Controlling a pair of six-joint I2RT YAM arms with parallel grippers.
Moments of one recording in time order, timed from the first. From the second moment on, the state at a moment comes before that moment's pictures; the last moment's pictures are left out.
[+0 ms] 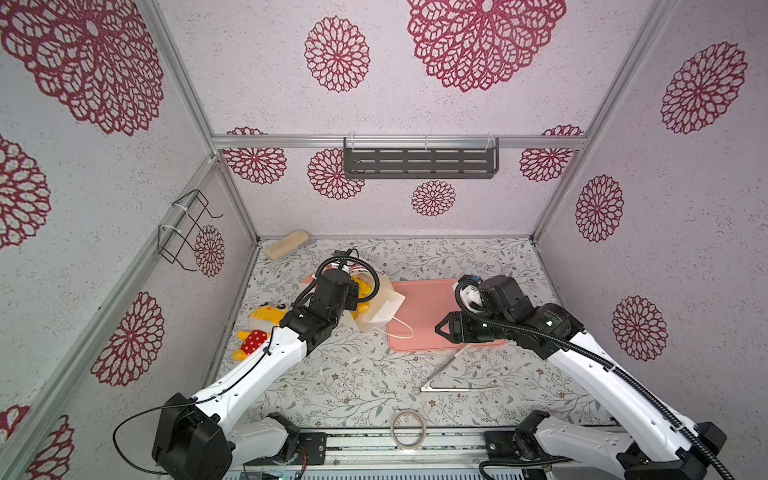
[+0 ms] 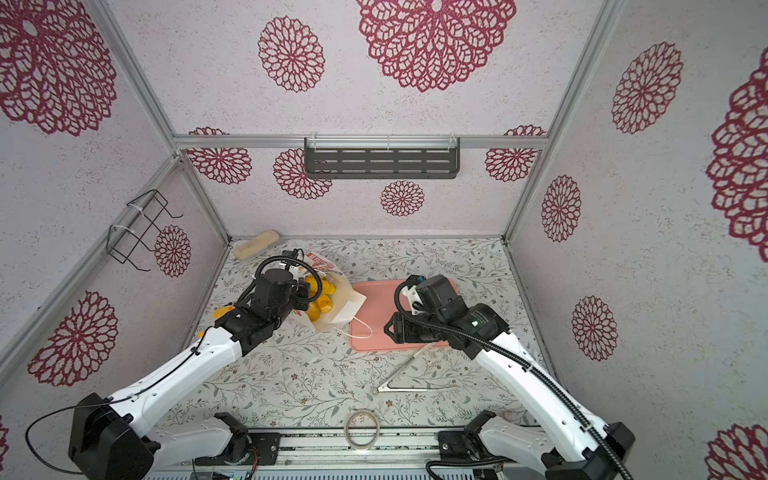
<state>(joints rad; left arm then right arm) -0.55 1.24 0.96 -0.25 -0.39 -0.16 0.67 1.08 1.12 -0.93 -0.24 0.60</state>
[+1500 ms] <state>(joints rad) -0.55 1.25 0.96 -0.24 -0.37 -0.17 0.93 1.34 0.62 -0.53 0.28 1.53</state>
